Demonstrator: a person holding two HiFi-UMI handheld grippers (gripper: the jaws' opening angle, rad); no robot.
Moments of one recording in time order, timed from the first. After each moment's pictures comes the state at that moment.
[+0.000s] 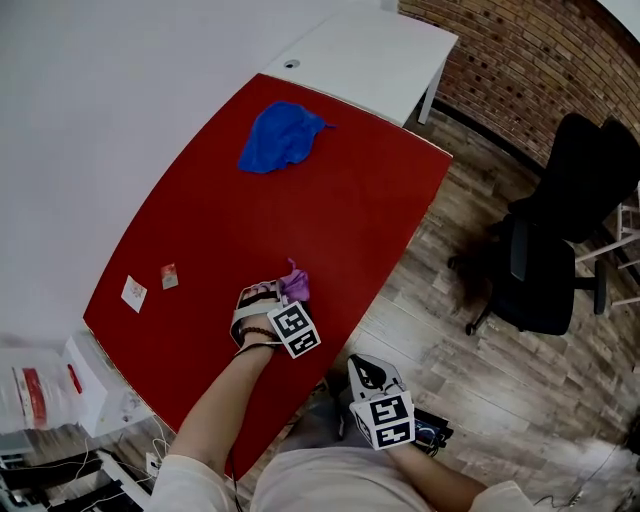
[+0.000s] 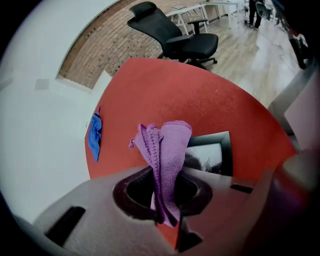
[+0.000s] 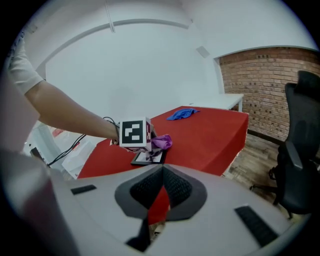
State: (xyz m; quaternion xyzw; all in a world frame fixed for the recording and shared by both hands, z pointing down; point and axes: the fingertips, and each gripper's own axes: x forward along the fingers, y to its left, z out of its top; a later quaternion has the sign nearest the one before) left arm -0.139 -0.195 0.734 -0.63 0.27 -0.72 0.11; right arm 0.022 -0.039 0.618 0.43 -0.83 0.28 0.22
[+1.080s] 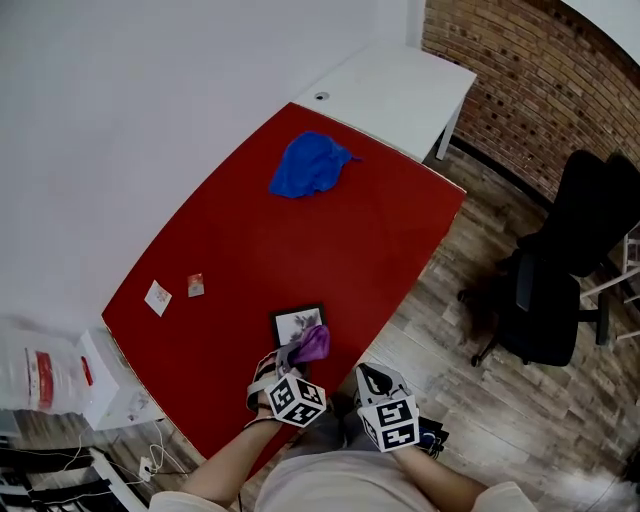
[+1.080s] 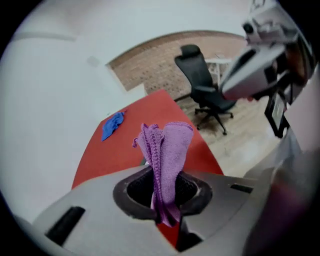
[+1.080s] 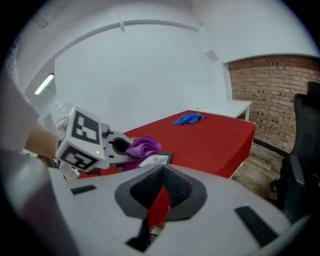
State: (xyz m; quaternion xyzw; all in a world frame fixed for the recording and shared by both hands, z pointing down) left arm -0.112 -0.078 0.656 -0.75 0.42 -0.51 -0.04; right arm 0.011 -0.046 0.599 0.40 -0.85 0.24 0.23
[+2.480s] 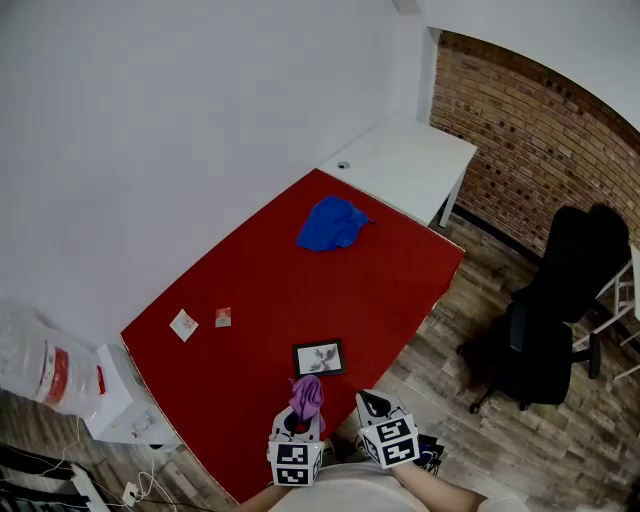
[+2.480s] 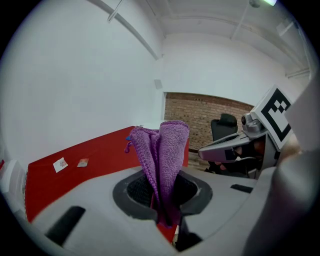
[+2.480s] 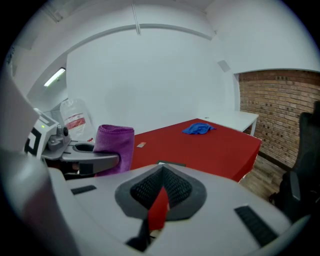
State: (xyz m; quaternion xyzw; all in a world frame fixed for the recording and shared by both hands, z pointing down) left arm -0.136 0.016 0.534 -0.76 0.59 -0.18 -0.18; right arm -0.033 -0.016 0.535 0.39 -0.87 0.20 0.23
